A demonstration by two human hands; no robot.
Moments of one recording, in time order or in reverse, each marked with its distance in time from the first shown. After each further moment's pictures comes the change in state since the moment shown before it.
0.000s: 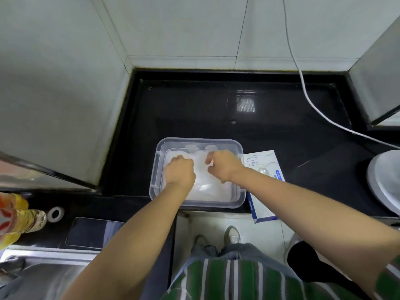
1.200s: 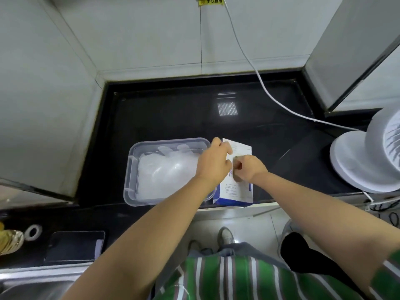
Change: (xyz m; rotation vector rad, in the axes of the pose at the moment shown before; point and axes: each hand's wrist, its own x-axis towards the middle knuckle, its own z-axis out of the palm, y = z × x) left_hand -0.029 0.139 -0.048 -0.503 0.152 0.329; right_hand -0.058 0.134 -0.005 0.061 0.156 0.232
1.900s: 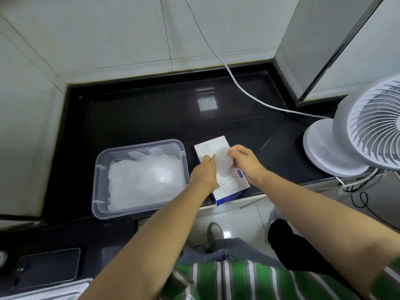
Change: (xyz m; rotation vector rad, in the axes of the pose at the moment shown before) left_hand 0.013 0.010 0.061 0.181 -0.440 -0.056; right_hand -0.010 0.049 -0.007 1.074 0.115 0.110
